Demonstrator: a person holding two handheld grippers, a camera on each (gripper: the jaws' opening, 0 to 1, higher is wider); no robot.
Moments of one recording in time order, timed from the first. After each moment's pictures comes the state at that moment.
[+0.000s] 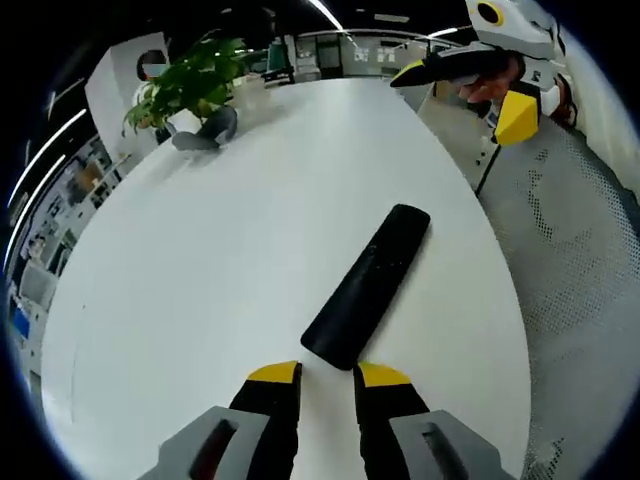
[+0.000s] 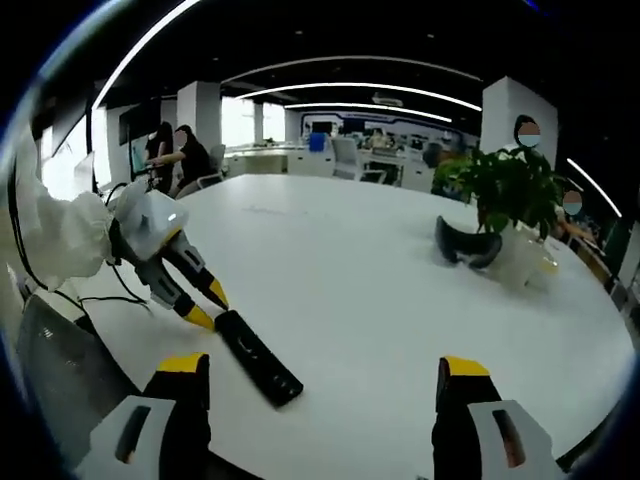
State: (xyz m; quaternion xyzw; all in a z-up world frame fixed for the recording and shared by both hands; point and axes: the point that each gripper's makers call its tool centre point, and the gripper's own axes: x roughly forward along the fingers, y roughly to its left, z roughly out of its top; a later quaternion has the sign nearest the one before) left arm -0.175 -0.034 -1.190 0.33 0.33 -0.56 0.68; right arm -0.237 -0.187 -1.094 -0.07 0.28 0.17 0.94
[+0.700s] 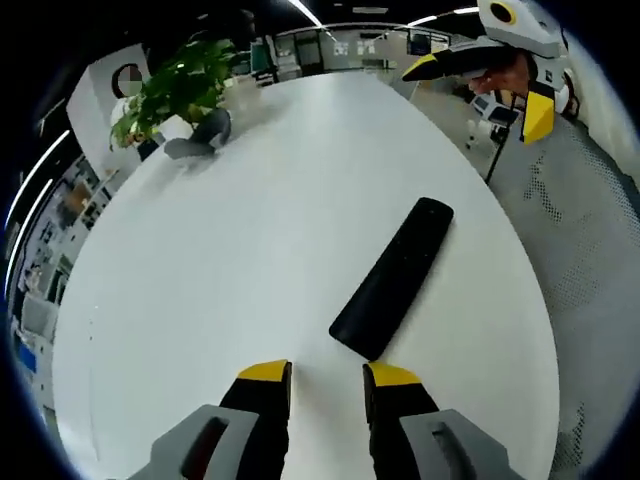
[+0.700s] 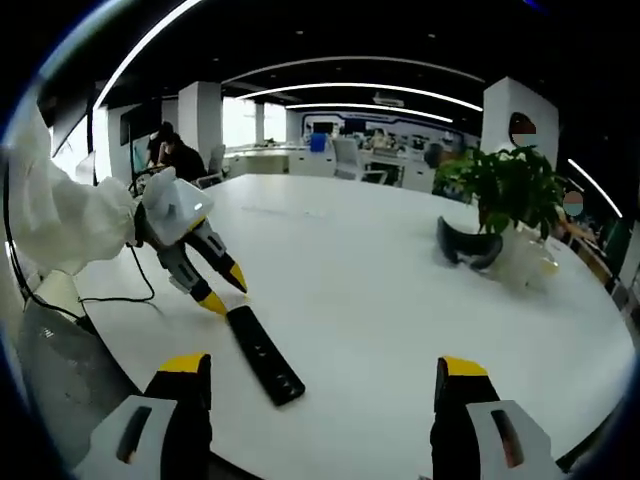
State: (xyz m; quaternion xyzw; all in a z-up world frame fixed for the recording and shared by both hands) left arm -0.149 -0.037 -1.191 0.39 0.30 -0.60 0.63; right arm -0.237 -0.187 -1.093 -0.07 0.28 0.17 0.94
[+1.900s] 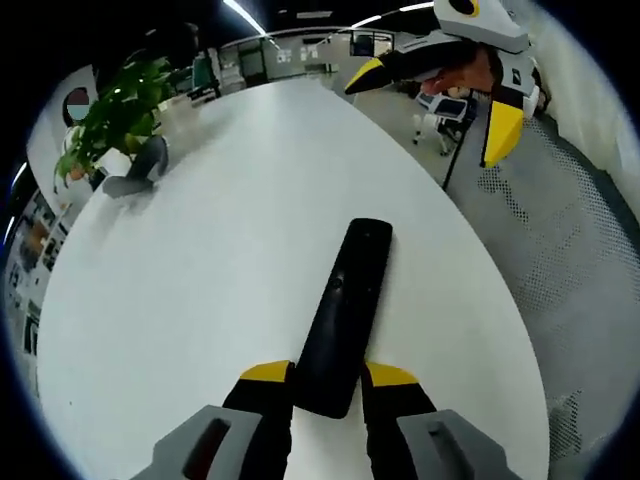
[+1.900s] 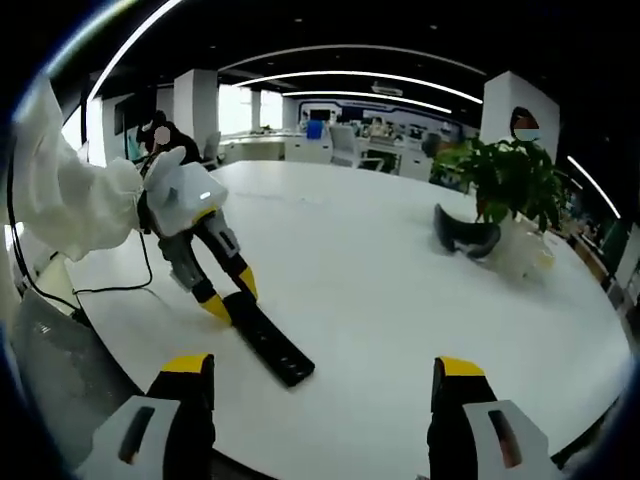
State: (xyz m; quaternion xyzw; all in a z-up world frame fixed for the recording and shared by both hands) left arm -0.171 -0.077 -1.191 0.37 0.29 -0.67 0.58; right arm -0.238 -0.193 -1.104 -0.08 0.31 0.16 0.93
